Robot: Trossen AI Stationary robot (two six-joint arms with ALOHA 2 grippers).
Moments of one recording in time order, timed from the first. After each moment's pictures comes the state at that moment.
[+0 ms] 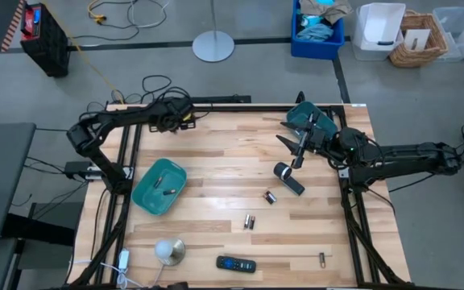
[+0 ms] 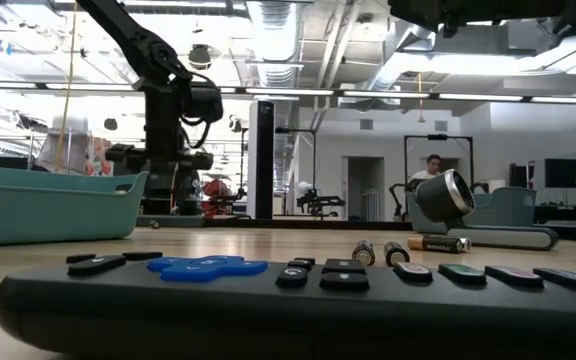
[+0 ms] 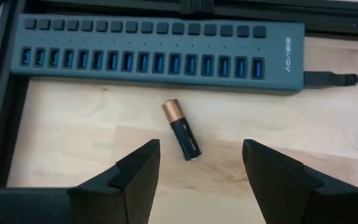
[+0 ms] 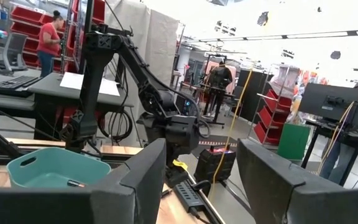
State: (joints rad) left arm 0.70 1.62 1.04 -0.69 -0.47 -0.94; right arm -0.09 0.82 0.54 0.49 0.26 -0.29
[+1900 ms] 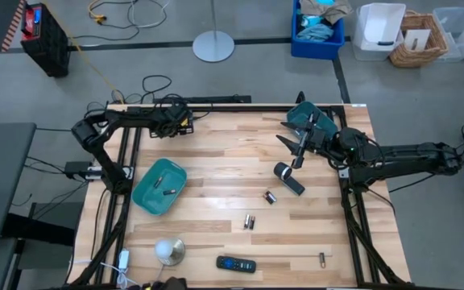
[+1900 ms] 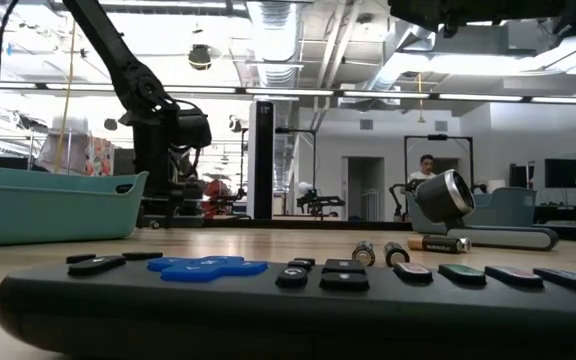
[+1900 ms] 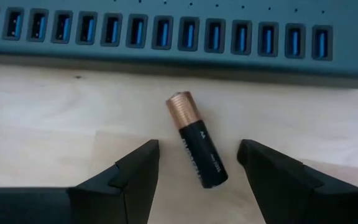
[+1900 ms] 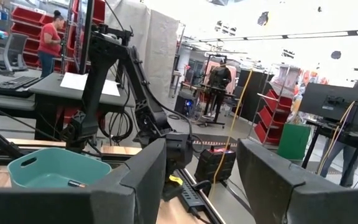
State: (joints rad) left arm 0.77 1.72 0.85 -0.37 -0.41 -0.88; right arm -0.09 0.82 0.54 0.49 0.26 -0.29
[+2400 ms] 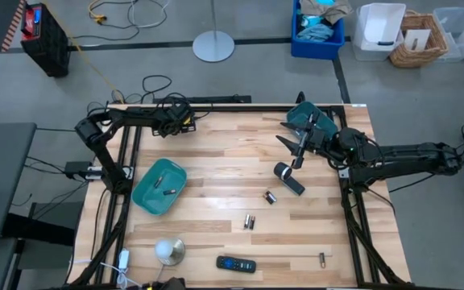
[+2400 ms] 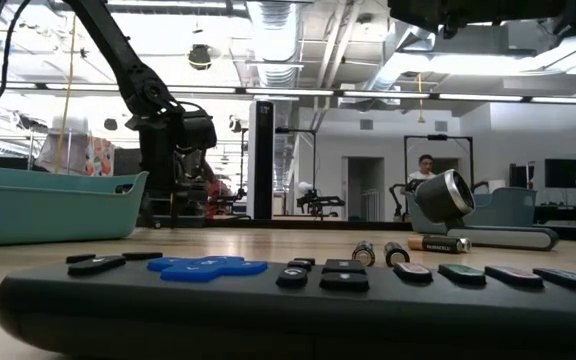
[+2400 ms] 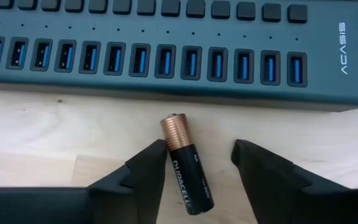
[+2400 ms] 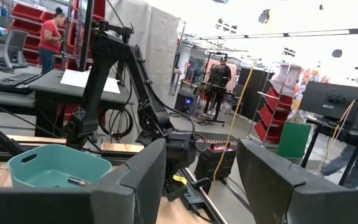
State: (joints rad) left arm 0.77 1.76 0.85 -0.36 -0.44 -0.88; right arm -0.09 0.82 0.54 0.48 0.26 -0.29
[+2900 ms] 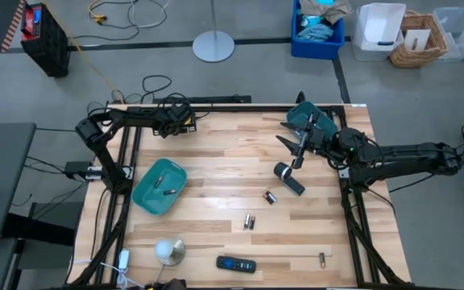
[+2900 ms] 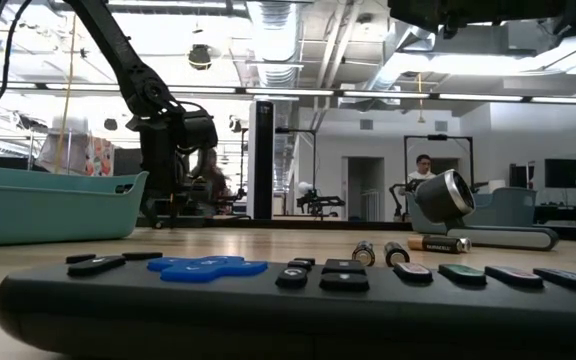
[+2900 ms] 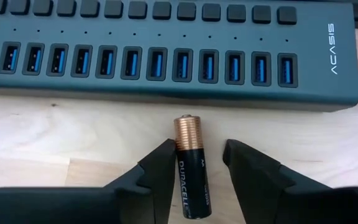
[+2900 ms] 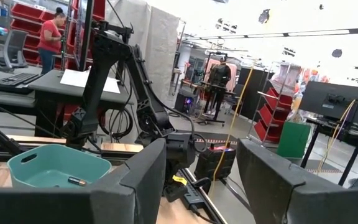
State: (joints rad) left arm 0.75 1.76 0.85 -0.36 -0.45 -0.88; right arm -0.09 0.82 0.54 0.47 0.26 -0.29
